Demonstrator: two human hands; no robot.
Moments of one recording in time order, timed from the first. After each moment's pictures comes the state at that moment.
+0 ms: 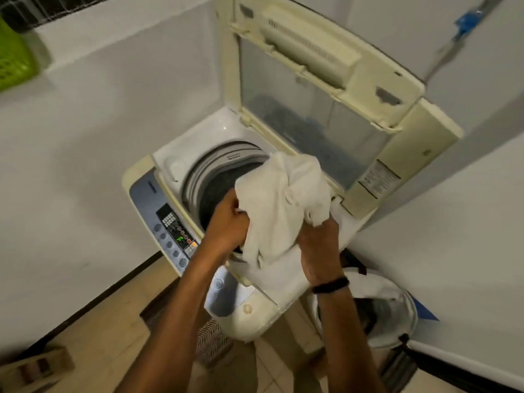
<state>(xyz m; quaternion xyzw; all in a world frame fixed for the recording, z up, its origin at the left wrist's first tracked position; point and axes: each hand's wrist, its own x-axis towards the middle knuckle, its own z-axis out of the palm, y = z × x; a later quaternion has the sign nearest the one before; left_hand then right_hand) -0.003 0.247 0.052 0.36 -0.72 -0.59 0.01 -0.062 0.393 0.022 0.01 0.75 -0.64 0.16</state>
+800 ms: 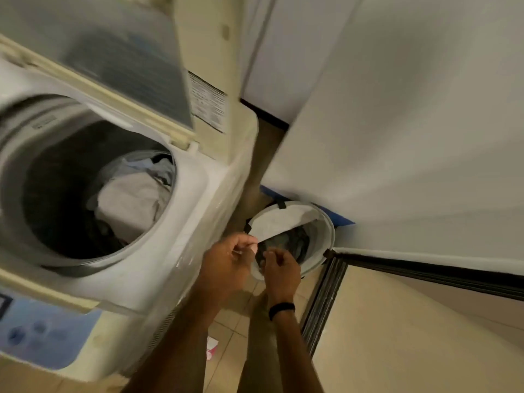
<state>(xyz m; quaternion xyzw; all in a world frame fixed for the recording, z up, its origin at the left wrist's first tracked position) -0.020 0.471 -0.085 0.18 -0.81 -0.53 -0.19 -0.006 0.596 -0.175 0.37 0.76 -0.52 0.11</state>
